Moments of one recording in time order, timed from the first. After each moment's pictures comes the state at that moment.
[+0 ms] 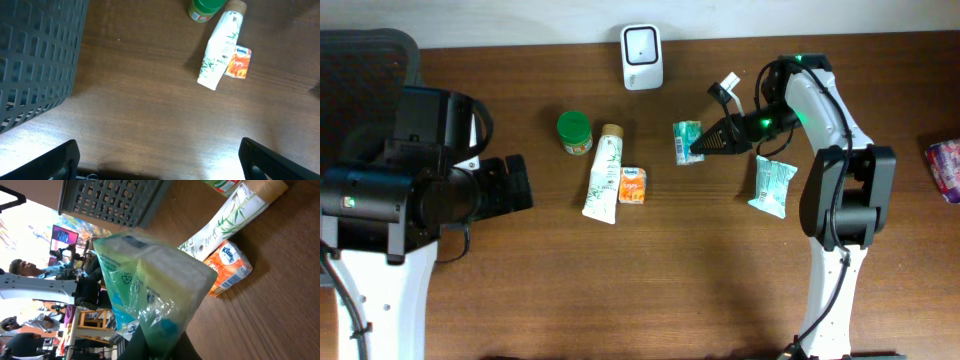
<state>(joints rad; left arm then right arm) -0.15 1.39 1.90 -1.67 -0.09 -0.34 0.01 2.37 2.02 -1.69 -1.19 -1.00</state>
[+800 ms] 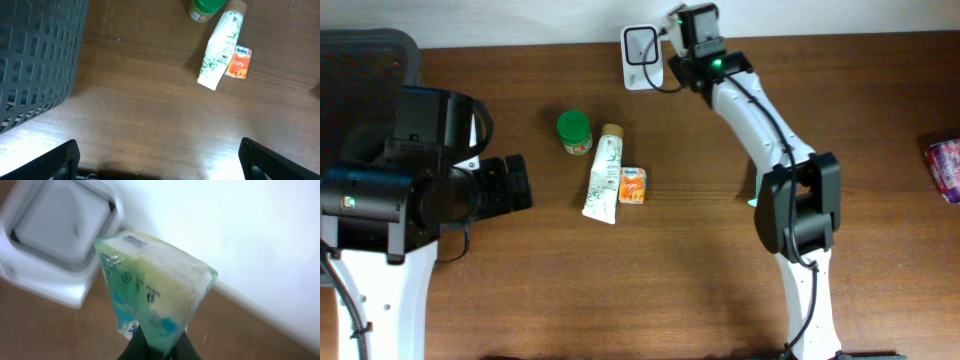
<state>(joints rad) -0.15 1.39 1.90 -1.67 -0.09 -0.34 0.32 2.37 2.14 -0.46 0.26 -0.40</state>
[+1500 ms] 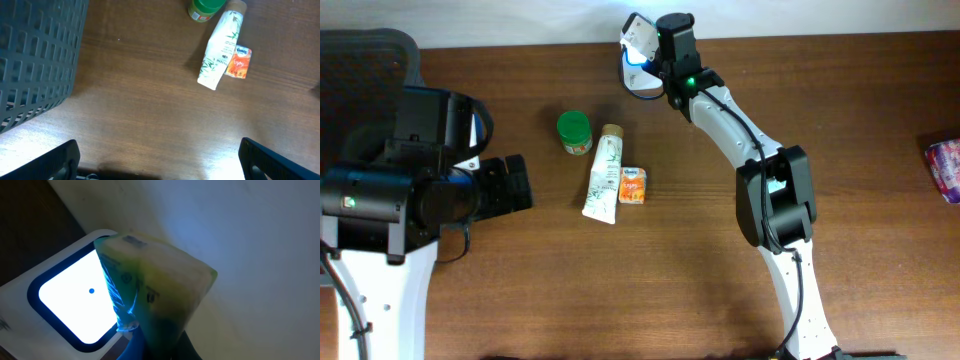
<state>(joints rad) -0.15 1.39 1.90 -1.67 -0.09 -0.34 0.36 2.50 2.14 -0.08 0.15 -0.81</state>
